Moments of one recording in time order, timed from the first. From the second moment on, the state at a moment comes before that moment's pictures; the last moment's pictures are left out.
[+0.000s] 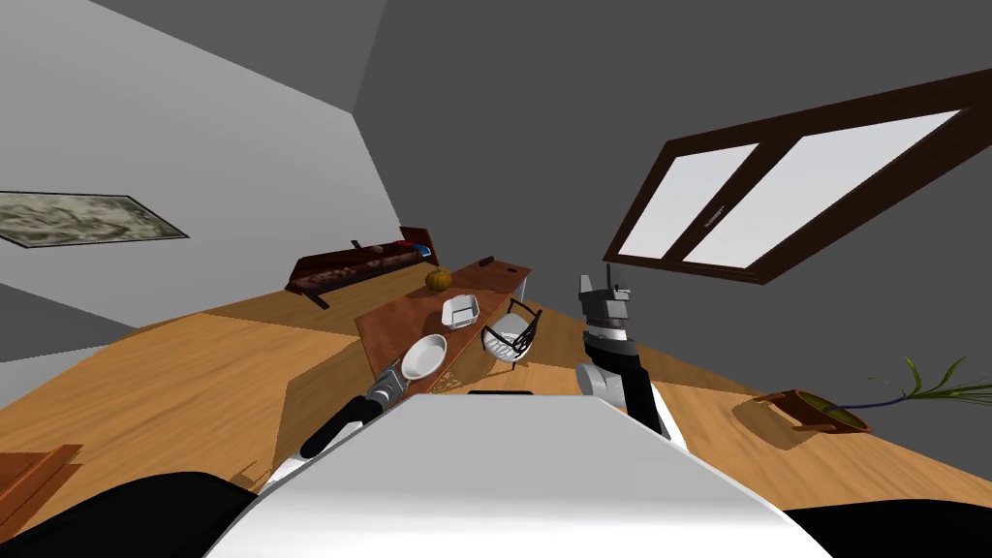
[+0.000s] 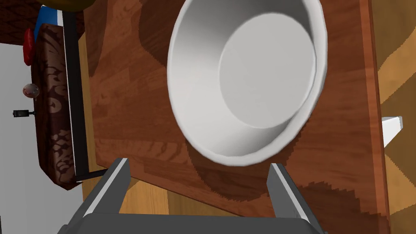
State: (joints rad) left arm 0.78 0.22 0.21 -2.12 0.28 0.54 0.40; right arm 0.46 -0.01 -0.01 -2.39 0.03 -0.40 0.00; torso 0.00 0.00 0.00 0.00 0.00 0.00
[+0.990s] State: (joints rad) left arm 0.81 0.20 0.27 -2.08 0.33 0.83 0.47; right arm 0.46 -0.01 -0.01 -2.39 0.03 -0.40 0.00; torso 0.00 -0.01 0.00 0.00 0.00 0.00
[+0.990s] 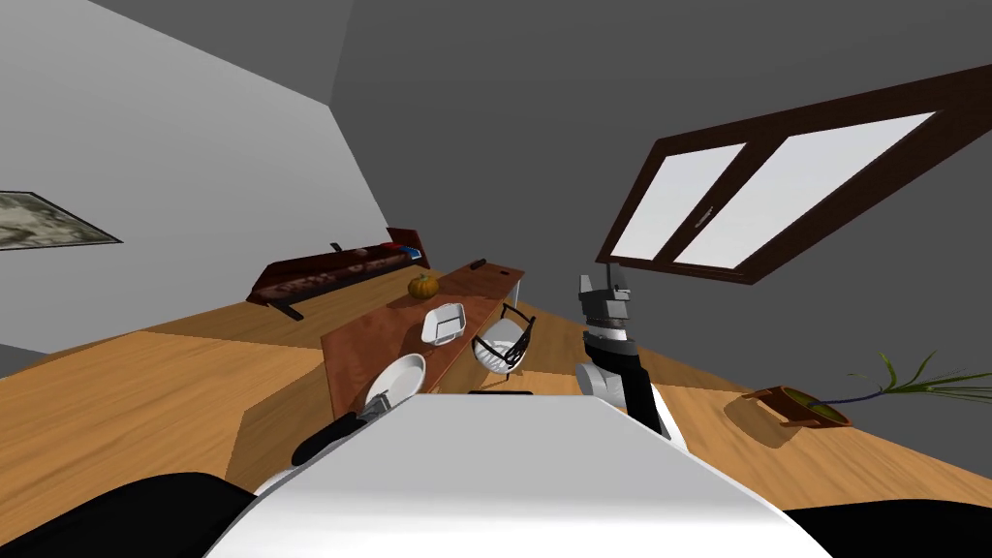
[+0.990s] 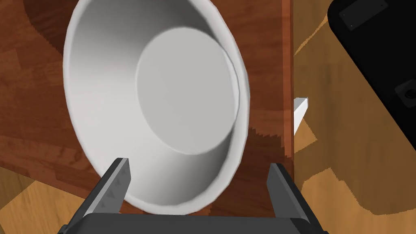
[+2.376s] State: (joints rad) left arm 0.78 0.19 0.30 -1.95 0.34 0.95 0.49; right arm 0.46 -0.01 -0.01 -2.39 0.03 -0.40 0.00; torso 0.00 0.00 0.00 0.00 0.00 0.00
